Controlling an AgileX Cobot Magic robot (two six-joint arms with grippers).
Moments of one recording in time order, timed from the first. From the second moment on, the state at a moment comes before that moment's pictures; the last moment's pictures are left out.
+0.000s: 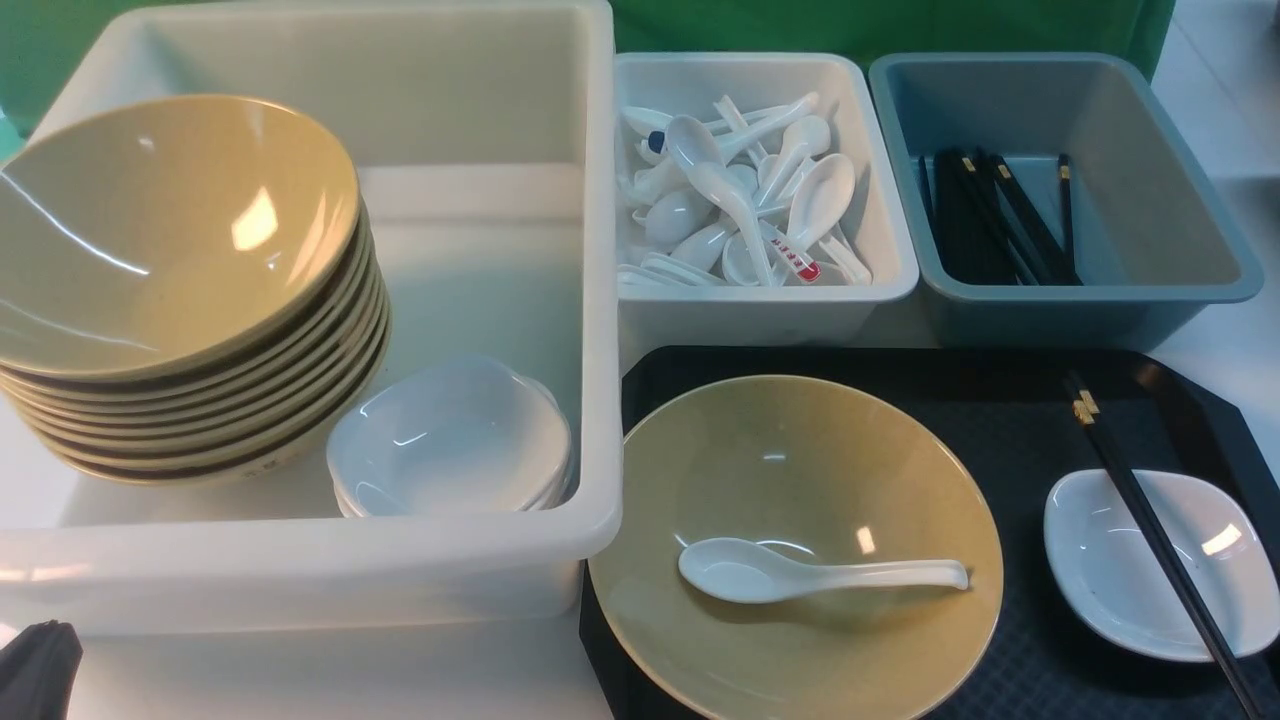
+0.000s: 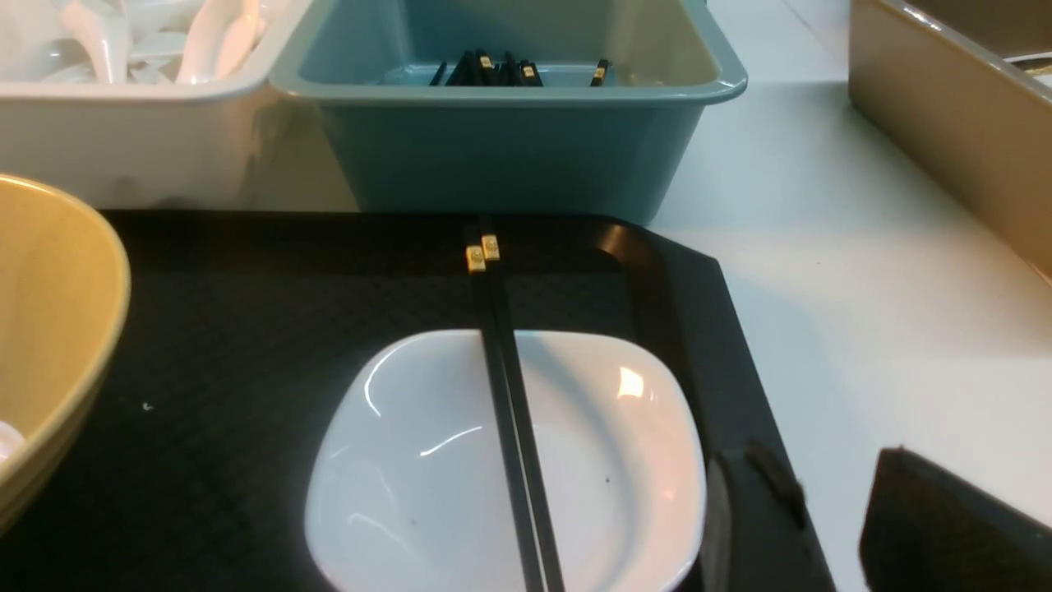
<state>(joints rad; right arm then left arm) -0.04 -0.01 0.03 -0.14 0.32 0.18 0.06 -0.01 0.03 -0.02 0.31 0.03</state>
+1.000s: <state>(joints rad) -0.04 -0.01 0.03 0.03 0.30 0.73 0.06 -0.01 0.03 -0.58 0.25 -0.21</state>
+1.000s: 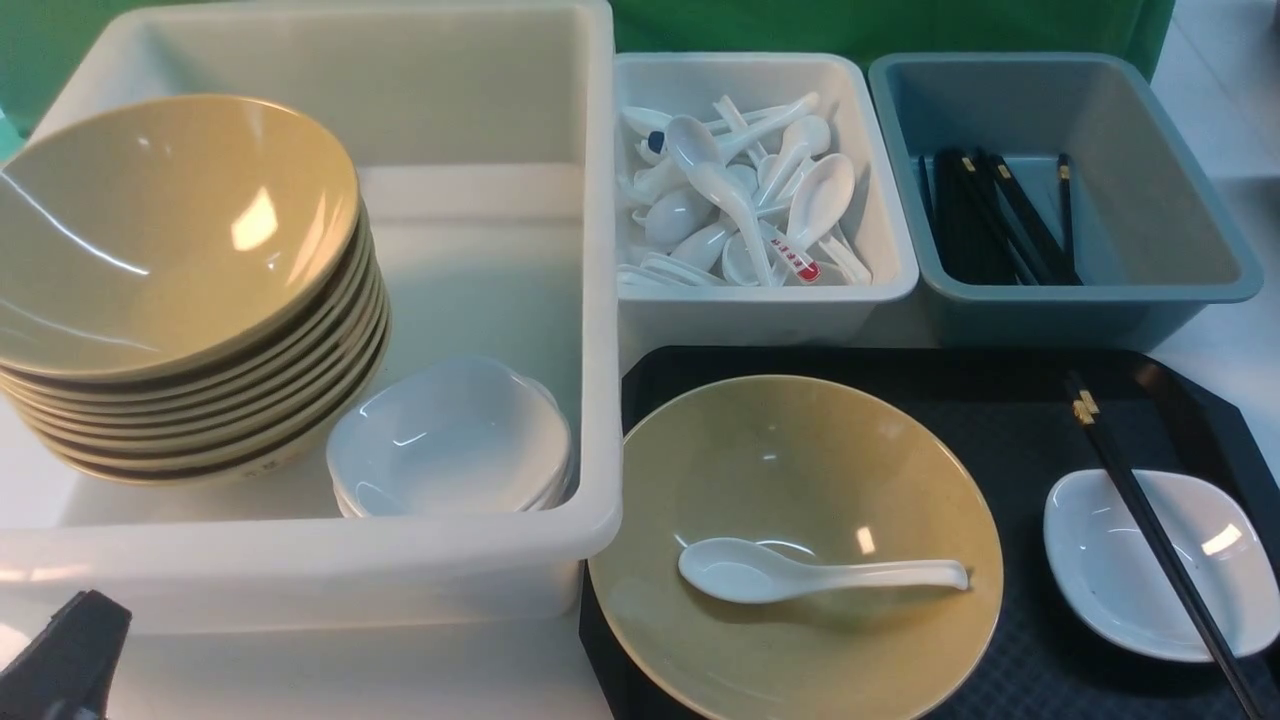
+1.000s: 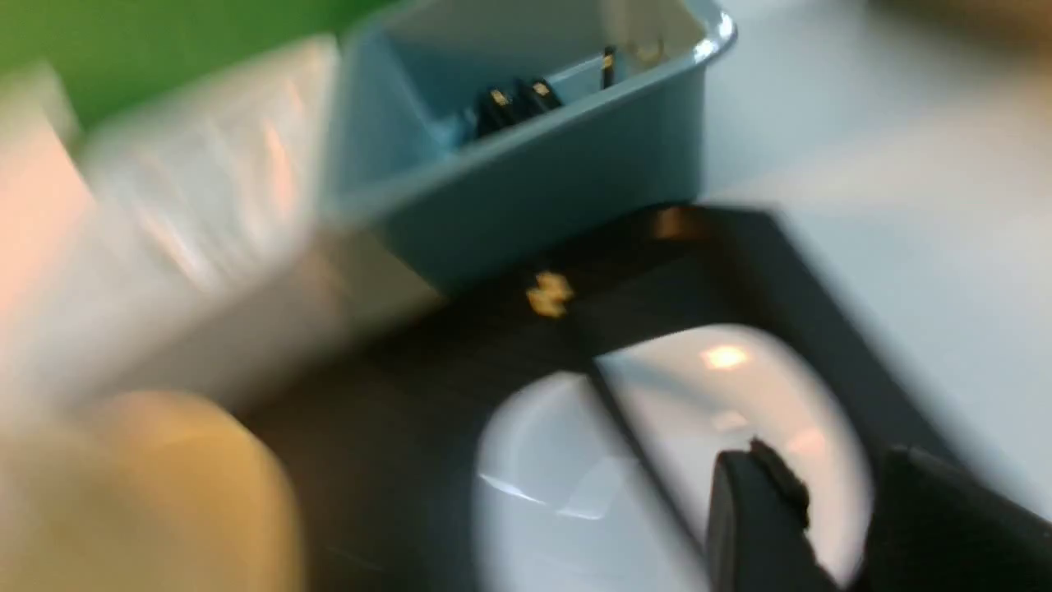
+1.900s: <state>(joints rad) 0.13 0.45 -0.57 0.08 0.45 0.11 0.06 0.49 -0.68 -0.44 0.69 0.35</state>
